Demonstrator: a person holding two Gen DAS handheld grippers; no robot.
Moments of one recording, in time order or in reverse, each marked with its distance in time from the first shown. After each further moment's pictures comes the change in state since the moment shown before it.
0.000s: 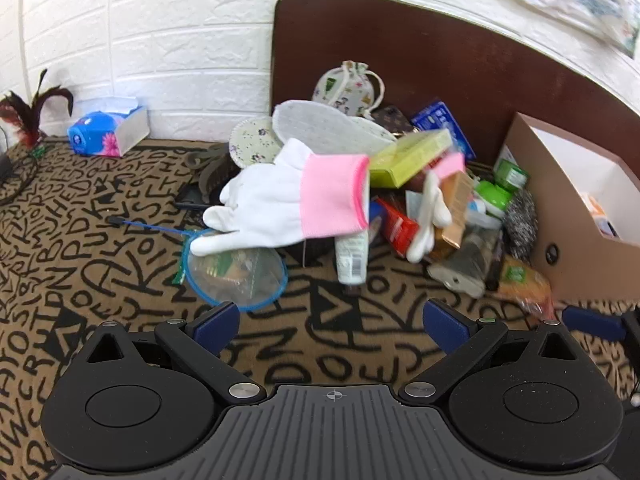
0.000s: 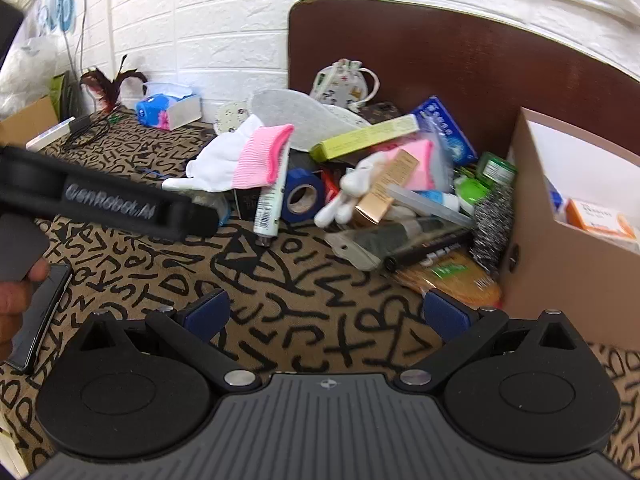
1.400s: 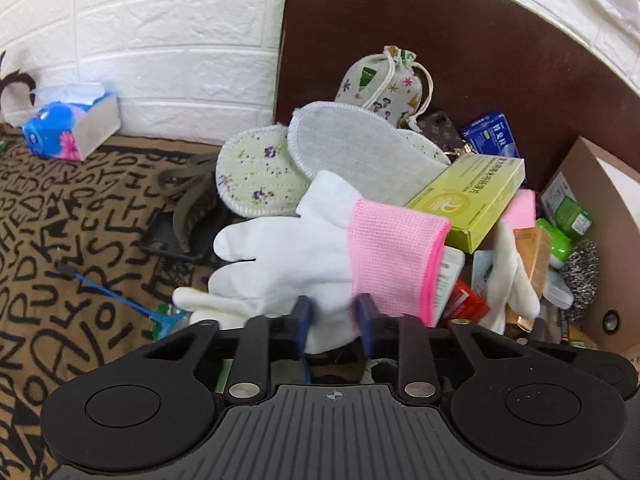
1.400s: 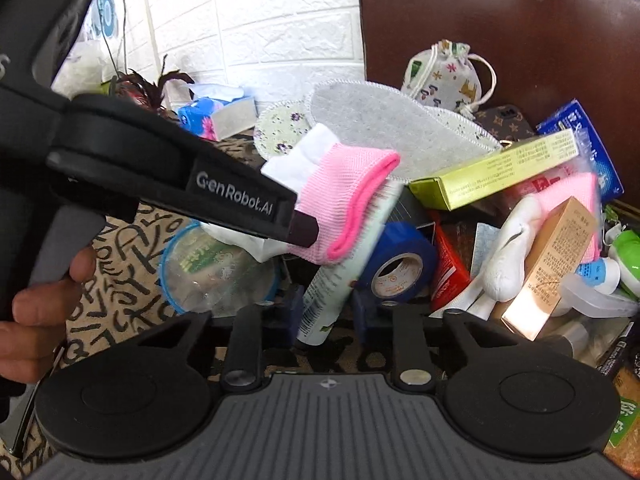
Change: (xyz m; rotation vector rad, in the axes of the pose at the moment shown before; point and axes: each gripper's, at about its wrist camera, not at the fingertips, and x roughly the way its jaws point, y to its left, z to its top) left arm 0.098 0.034 0.062 -0.044 0.069 -0.042; right arm 0.129 0.014 0.052 -0.017 -0.013 0.251
